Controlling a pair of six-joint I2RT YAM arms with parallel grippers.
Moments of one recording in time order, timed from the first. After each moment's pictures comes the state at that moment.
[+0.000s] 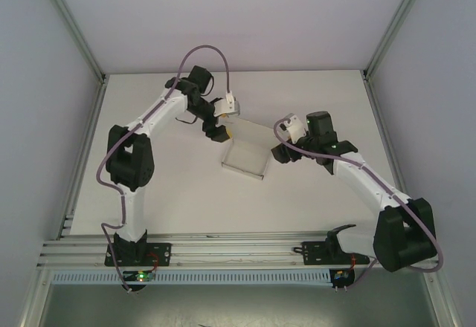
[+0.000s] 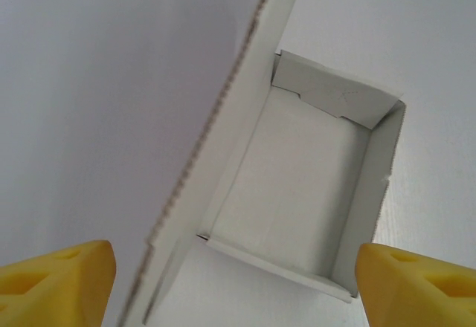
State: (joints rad) left arm -0.34 2.07 1.85 -1.01 0.75 1.03; right arm 0.27 1.27 0.82 -0.37 -0.36 -0.23
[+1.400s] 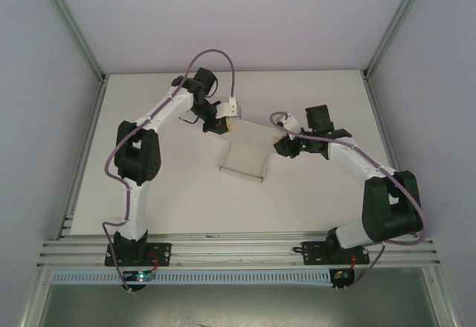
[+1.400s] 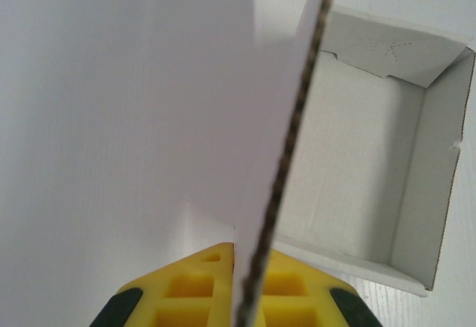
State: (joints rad) left arm -0.36 2.15 1.93 -1.10 0.66 1.07; right arm 0.21 1.47 0.91 -0.39 -0.57 -0.36
